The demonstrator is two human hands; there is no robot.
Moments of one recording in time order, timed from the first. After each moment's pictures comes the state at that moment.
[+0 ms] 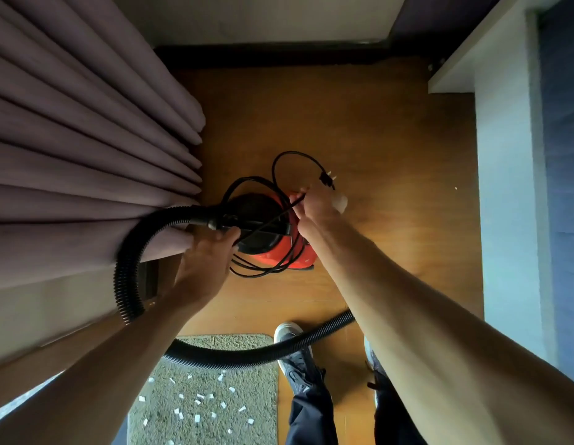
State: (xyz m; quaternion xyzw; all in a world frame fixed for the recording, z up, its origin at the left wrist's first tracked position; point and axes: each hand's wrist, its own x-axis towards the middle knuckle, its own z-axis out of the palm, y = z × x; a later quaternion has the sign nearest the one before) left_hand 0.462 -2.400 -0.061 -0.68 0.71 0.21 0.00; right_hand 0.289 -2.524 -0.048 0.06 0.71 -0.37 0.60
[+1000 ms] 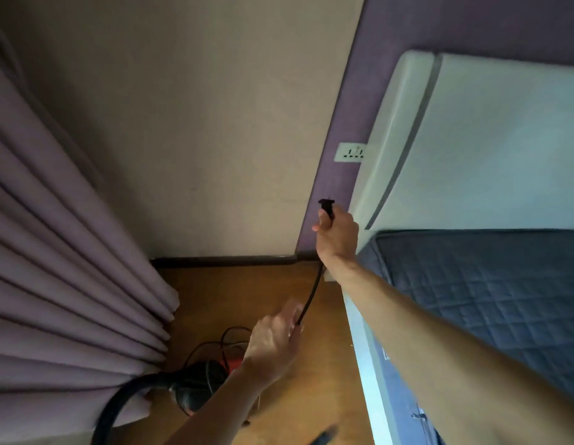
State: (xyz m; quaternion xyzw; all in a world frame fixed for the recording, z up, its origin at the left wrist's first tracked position) left_hand 0.255 -2.513 0.284 -0.60 0.70 0.32 -0.23; right_hand 0.141 -2.661 0.360 -0.55 0.70 -0.38 0.24
